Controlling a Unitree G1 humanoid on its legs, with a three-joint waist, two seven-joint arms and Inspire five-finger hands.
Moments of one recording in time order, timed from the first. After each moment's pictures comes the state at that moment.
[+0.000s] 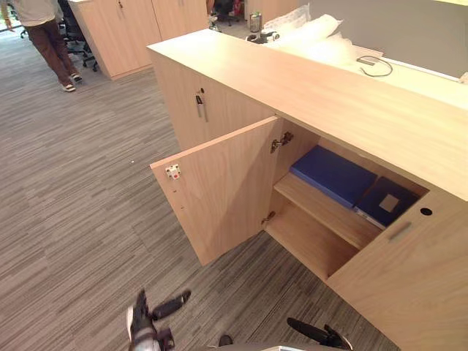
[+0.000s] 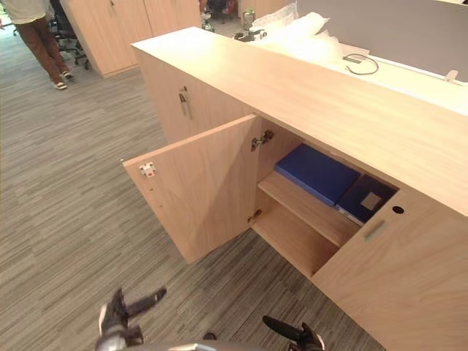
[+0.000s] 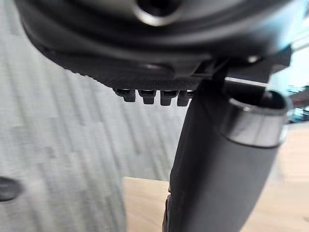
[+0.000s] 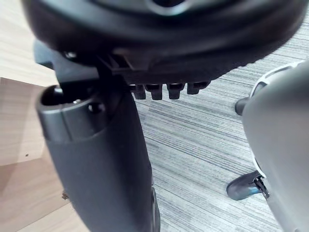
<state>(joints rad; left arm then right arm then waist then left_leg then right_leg) 0.22 0.01 0.30 0.51 -0.05 -0.06 0.19 0.06 -0.02 -0.33 1.13 0.12 -0.03 -0.07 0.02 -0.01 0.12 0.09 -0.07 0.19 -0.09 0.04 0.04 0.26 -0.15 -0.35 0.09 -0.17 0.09</state>
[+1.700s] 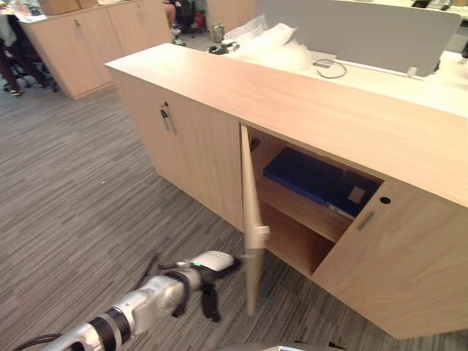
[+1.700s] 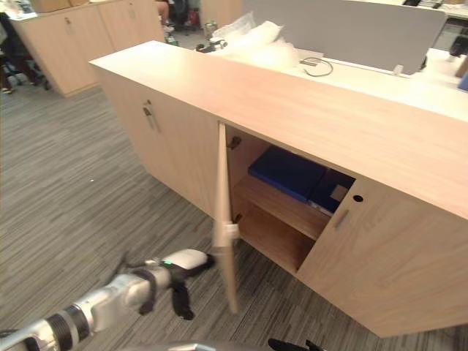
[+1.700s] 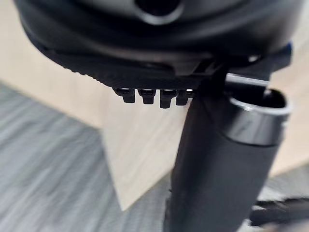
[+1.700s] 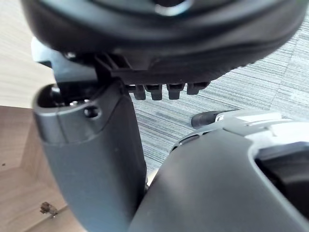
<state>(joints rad) -0.19 0.67 -0.92 0.14 0.51 -0.19 -0.11 0.10 -0.12 -0.20 1.19 0.08 -0.02 0.03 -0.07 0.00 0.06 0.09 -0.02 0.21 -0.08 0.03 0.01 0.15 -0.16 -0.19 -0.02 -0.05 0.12</state>
